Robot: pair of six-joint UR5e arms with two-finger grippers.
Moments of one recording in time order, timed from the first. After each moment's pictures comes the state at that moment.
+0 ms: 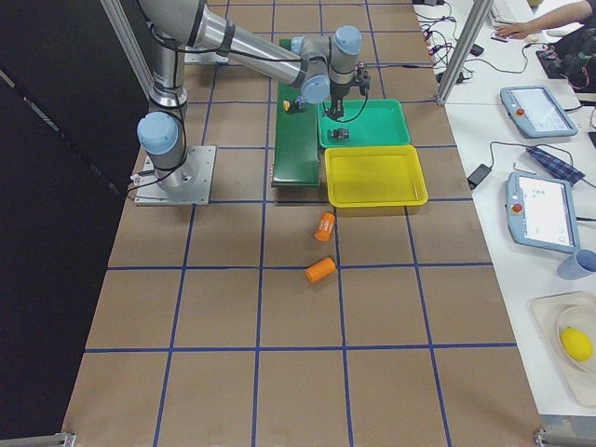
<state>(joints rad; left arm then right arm) -1.49 -1.55 -1.49 -1.69 1.60 0.11 1.65 -1.15 1.66 -2.08 -1.41 0.02</state>
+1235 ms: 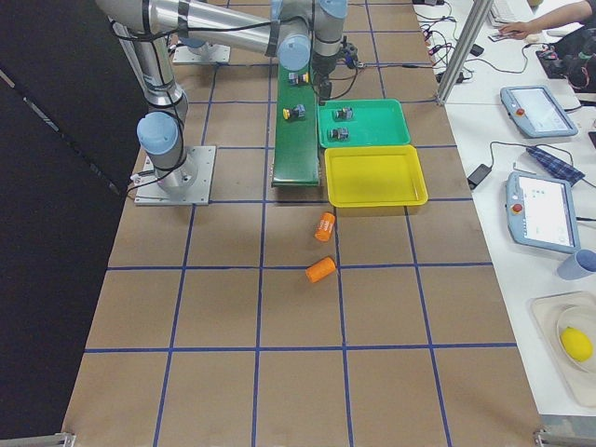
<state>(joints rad) -1.48 -1.55 -1.49 -1.69 1.60 0.11 1.57 -1.57 1.86 -1.80 -1.53 -0.16</state>
